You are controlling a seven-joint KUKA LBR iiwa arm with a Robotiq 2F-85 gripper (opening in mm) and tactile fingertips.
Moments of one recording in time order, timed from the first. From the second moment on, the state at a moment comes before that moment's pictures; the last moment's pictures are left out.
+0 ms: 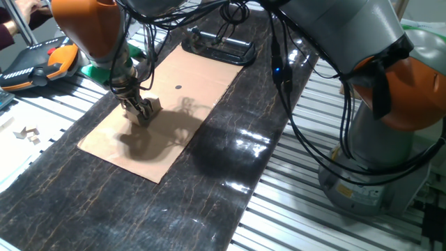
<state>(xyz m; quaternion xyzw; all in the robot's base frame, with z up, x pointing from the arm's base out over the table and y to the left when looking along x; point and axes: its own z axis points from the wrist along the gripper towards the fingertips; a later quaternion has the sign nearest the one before) 0.656 0.074 0.037 0.76 0.64 -0.03 0.06</state>
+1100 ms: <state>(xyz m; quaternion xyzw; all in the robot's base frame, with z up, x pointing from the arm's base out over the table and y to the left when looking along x) 0.656 0.074 0.037 0.77 0.64 -0.04 0.07</state>
